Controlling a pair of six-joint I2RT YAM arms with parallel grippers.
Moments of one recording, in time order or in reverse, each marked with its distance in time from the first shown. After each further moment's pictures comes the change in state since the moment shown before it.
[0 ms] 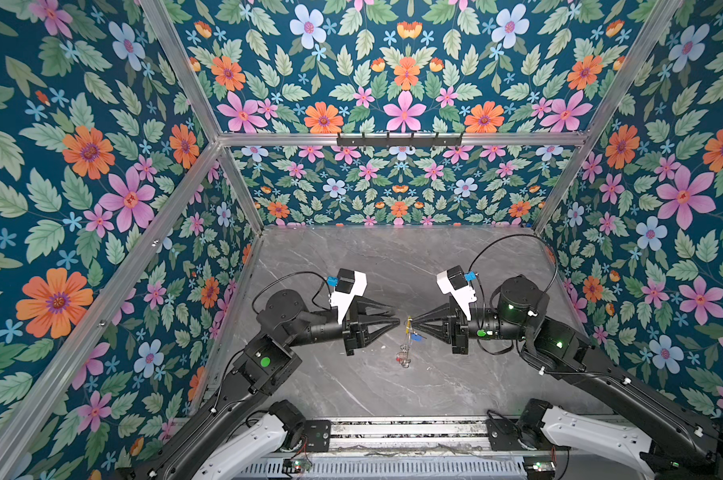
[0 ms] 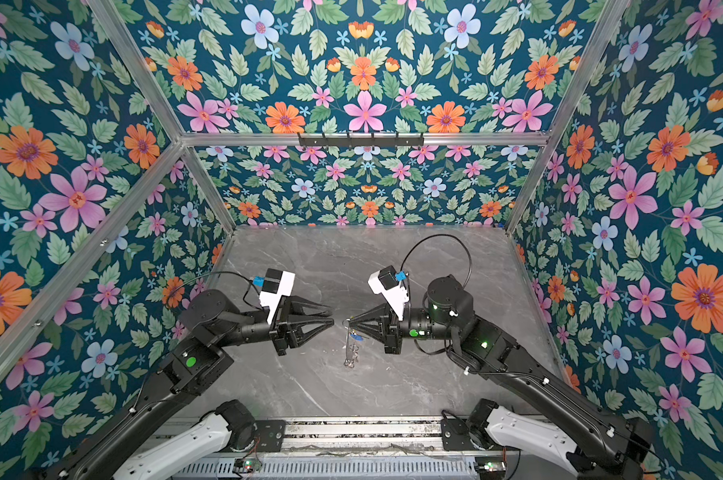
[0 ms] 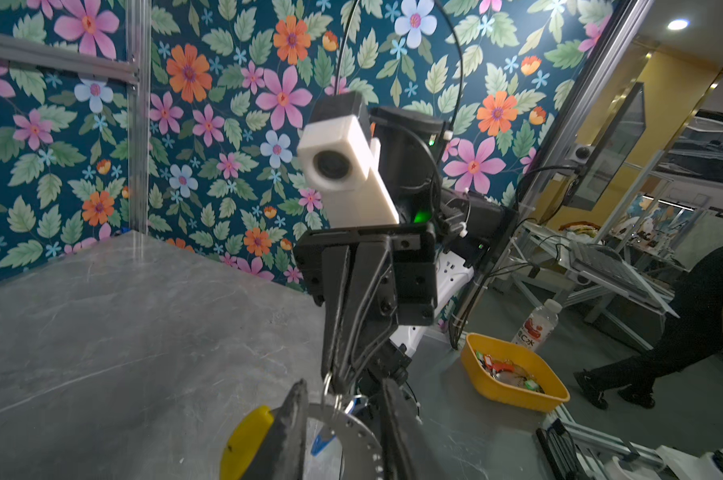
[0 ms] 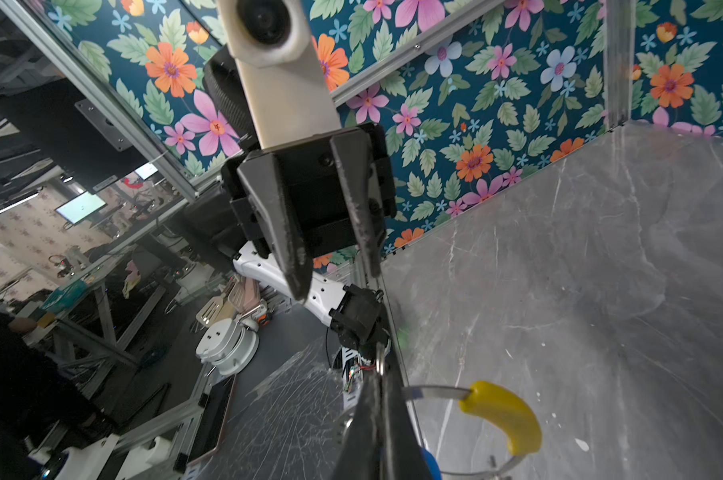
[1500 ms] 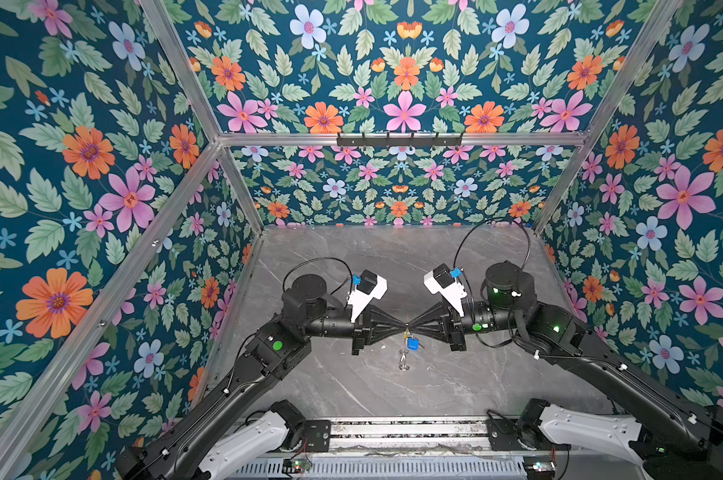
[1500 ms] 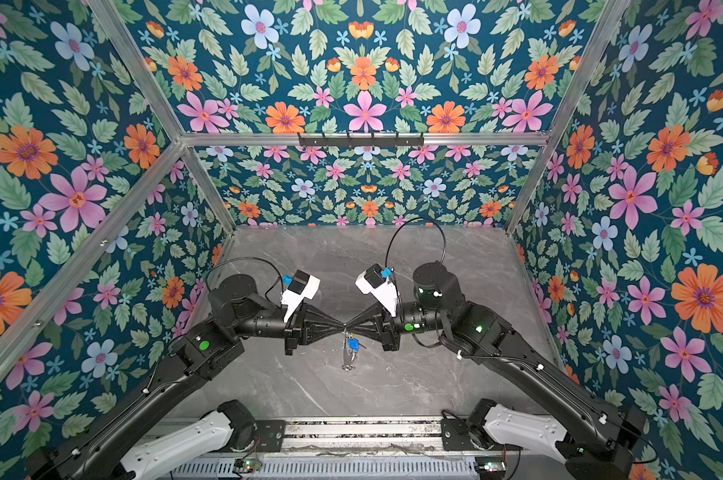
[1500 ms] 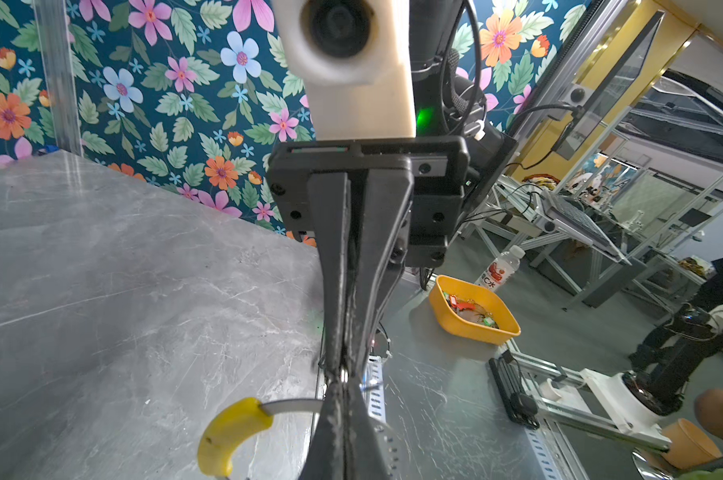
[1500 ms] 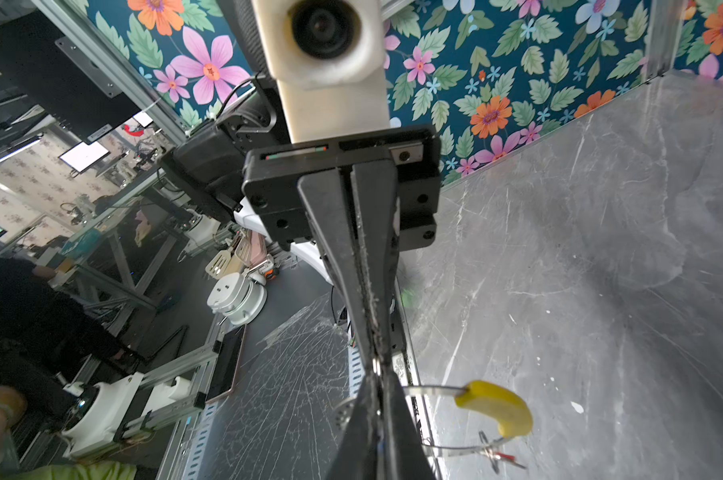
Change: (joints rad) left arm 0.001 0.095 0.044 -0.140 0.113 0.085; right arm -0.013 0.084 0.136 -0.189 -0.018 -0.113
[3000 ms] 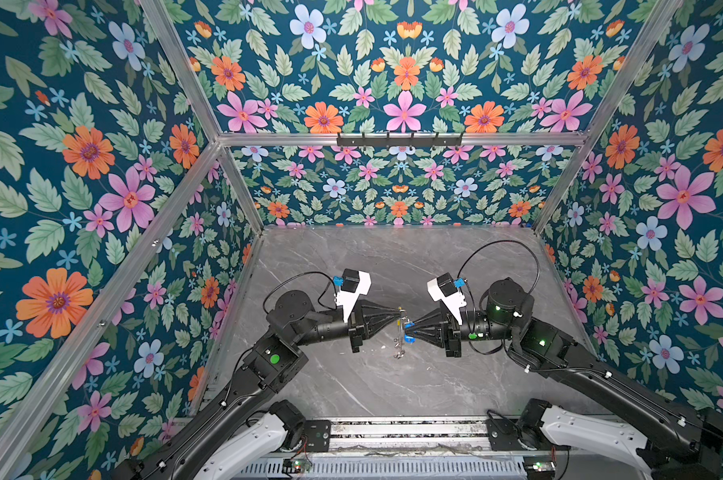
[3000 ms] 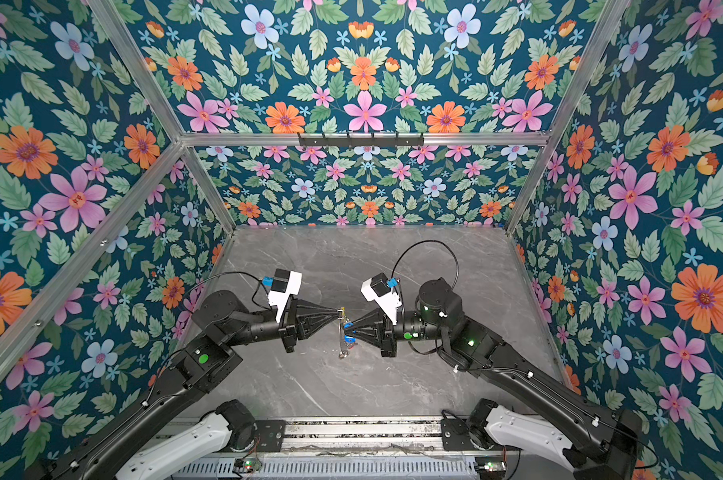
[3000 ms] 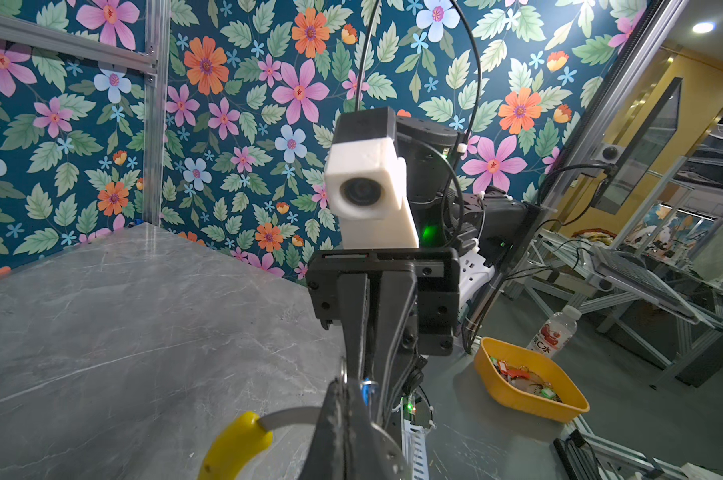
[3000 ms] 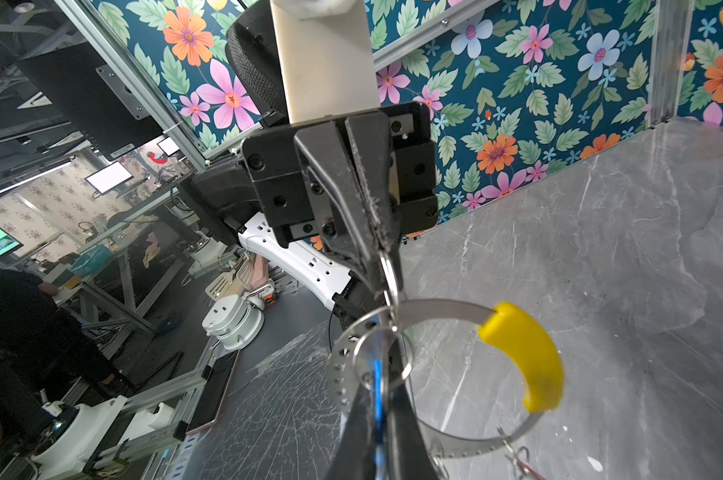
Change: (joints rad) left arm 0.000 -0.090 -0.145 0.293 -0.177 -0.115; right arm 0.019 -0.048 -0.234 0.342 -0.039 0.085
